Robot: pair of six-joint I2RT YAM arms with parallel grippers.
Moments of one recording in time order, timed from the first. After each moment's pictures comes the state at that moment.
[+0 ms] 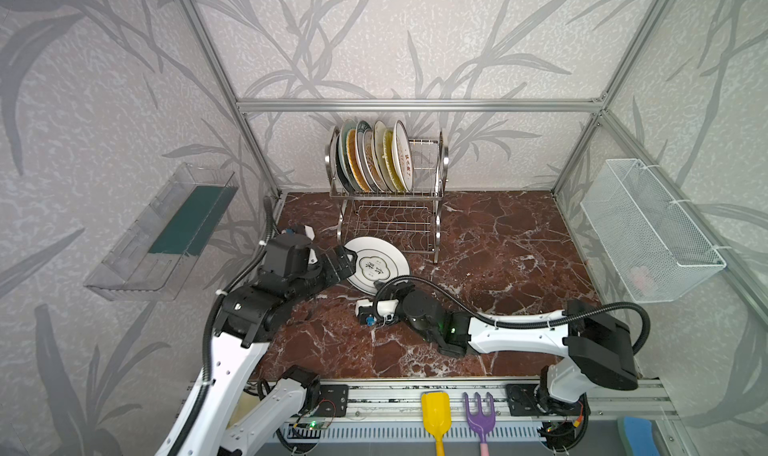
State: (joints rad) left arm -0.33 0.79 1.20 -1.00 0.06 -0.73; right arm 1.24 1.60 0.92 0.43 0.43 -0.85
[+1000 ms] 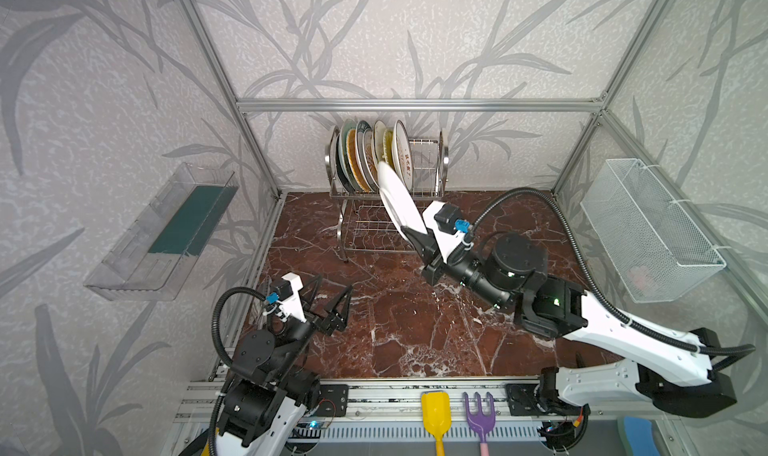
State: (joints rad) left arm -0.33 0.03 0.50 -0.39 0.17 -0.41; right arm 1.19 1.26 1.50 -0.14 0.34 -0.09
